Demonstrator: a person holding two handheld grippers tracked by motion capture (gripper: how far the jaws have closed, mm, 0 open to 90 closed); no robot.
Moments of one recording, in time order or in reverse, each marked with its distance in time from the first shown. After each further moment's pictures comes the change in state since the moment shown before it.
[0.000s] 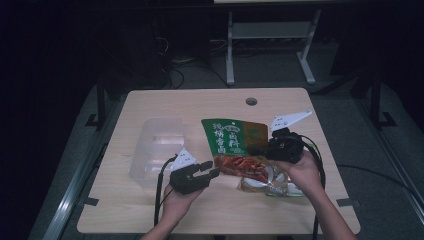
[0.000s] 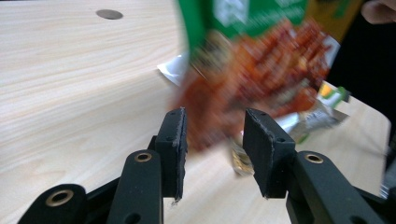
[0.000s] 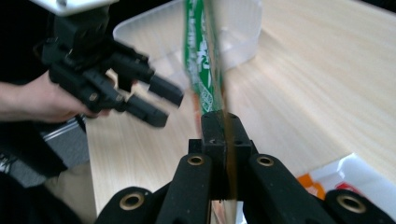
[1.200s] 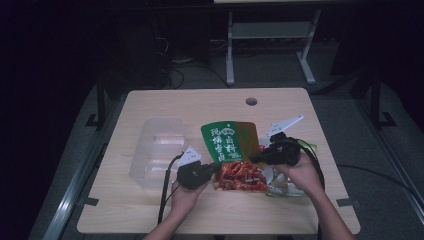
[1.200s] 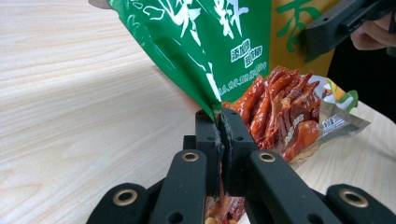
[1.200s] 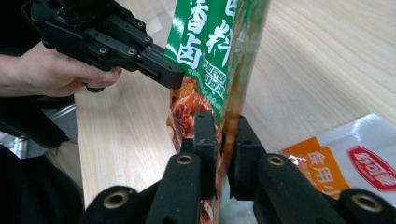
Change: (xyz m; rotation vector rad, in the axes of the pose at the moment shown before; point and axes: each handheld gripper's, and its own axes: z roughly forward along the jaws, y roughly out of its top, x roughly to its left) left arm 0.014 -0.007 0.031 -0.004 -0.023 -0.028; right arm -0.028 -0.026 0.024 0.110 0.050 0.040
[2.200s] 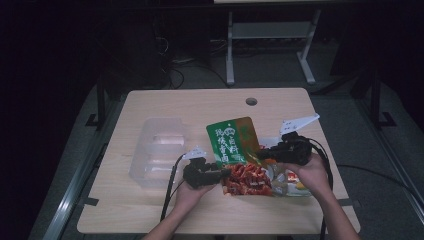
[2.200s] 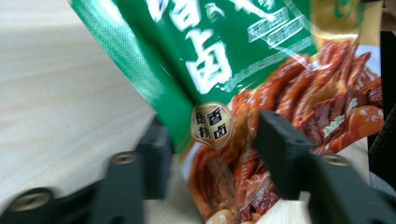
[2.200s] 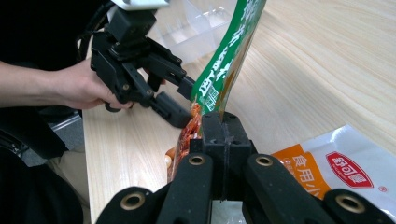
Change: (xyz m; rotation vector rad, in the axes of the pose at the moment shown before) left arm 0.011 -0.006 0.024 0.071 -0.111 -0.130; right arm 0.003 -0.006 -0.028 -0.090 -0.014 -0.029
